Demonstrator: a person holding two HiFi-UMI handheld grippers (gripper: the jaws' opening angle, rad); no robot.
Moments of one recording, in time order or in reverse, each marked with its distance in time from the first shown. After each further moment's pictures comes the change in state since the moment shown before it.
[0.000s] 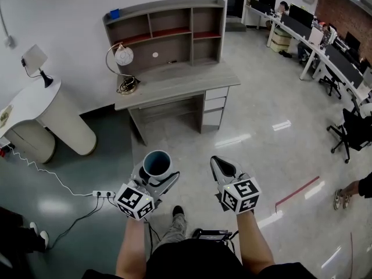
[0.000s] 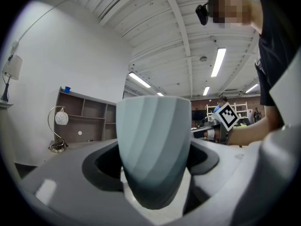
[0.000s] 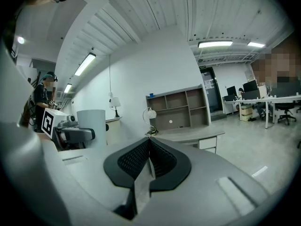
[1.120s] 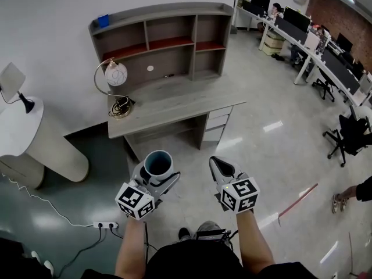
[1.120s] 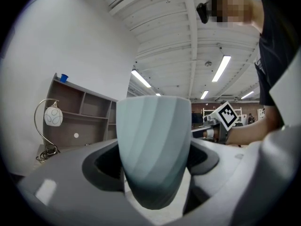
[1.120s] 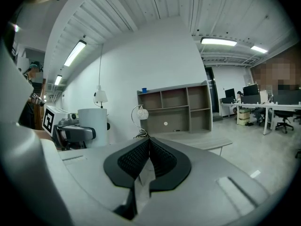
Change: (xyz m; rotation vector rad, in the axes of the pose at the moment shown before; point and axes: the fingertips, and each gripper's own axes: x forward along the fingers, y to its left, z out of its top) left arm 0.101 0.202 0.010 -0.037 -0.009 -0.096; right arm 0.208 -0.047 0.045 -0.037 0.039 -0.082
